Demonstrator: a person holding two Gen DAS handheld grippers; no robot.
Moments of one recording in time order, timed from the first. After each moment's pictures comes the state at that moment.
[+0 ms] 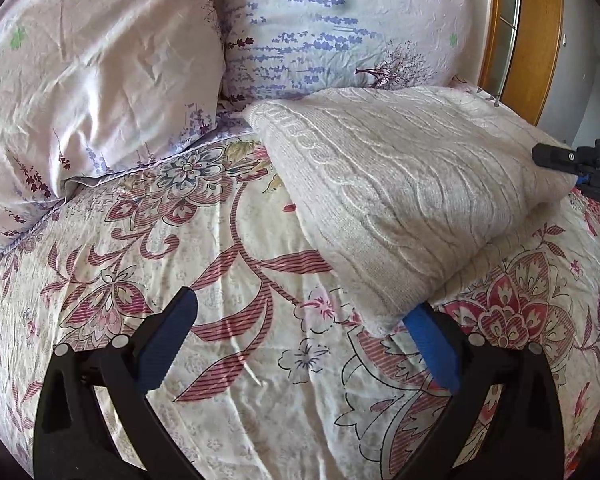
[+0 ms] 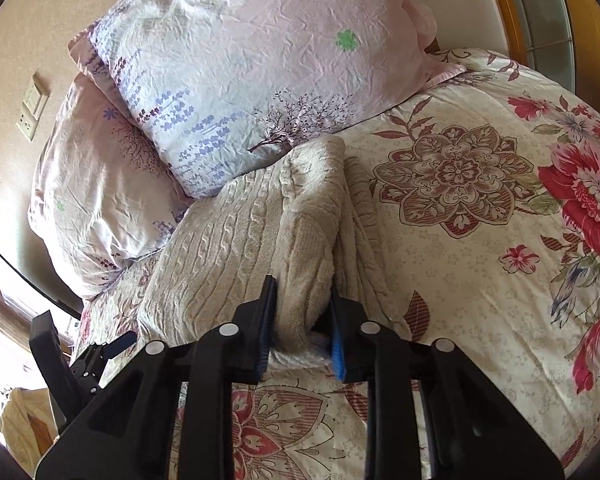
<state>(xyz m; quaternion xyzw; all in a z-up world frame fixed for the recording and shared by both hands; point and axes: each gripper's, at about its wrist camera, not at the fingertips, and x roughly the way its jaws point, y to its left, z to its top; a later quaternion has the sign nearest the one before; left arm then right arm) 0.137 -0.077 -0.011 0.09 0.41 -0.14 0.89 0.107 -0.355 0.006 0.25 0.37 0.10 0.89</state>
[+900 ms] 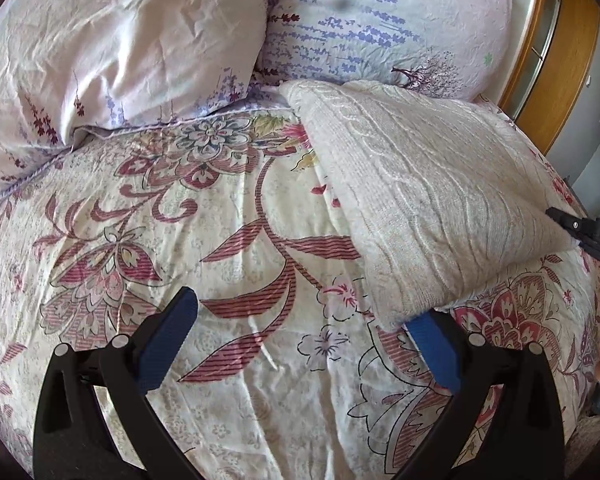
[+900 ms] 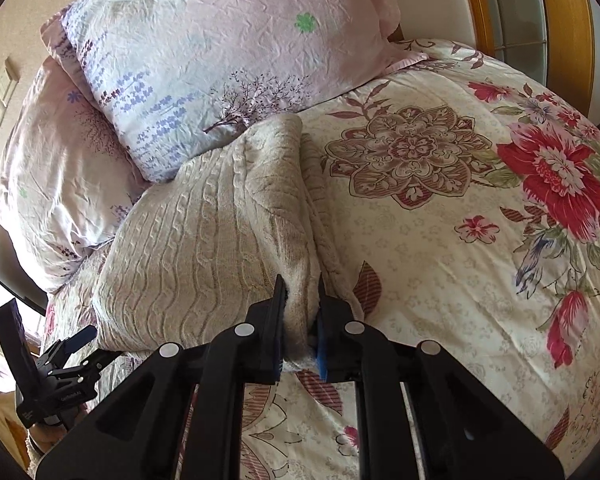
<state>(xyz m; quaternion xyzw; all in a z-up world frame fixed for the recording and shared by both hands) 0.143 -0.053 -0.015 0.01 0.46 -0.12 0.88 0.095 -0.352 -0.014 0.21 0.41 0.04 0.89</state>
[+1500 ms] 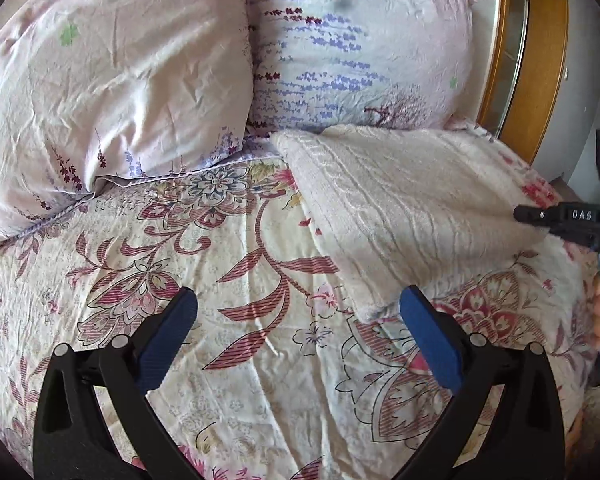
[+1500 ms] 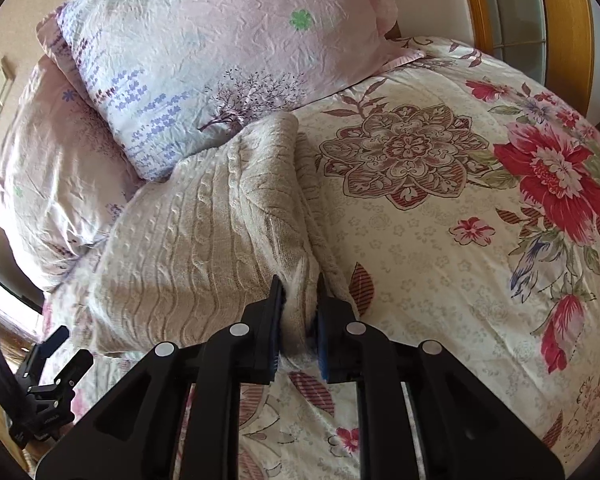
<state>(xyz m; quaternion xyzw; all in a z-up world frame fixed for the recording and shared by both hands) 0.104 -0.047 0.023 0.02 0.38 -0.15 0.91 0.096 -0.373 -0.007 0.26 0.40 0.07 0.87</state>
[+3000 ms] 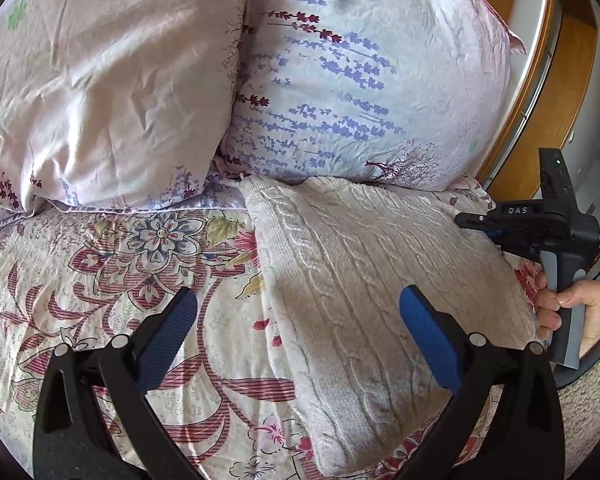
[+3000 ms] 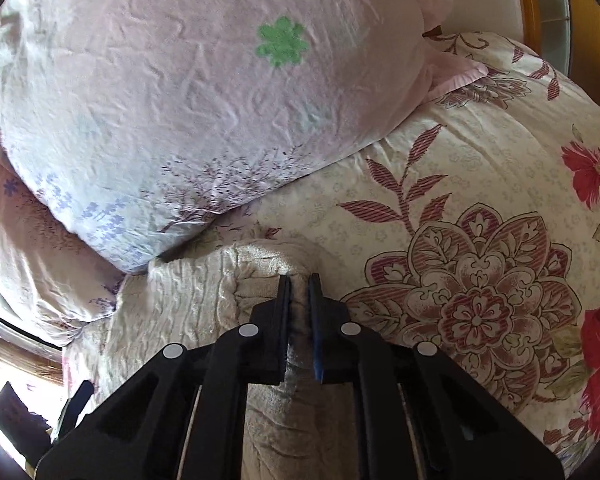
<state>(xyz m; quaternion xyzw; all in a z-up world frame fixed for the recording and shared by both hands) 0.186 -0.074 0.000 -0.06 0.39 -0.16 0.91 0.243 -0.401 -0.008 0.29 0.44 0.09 0.84</state>
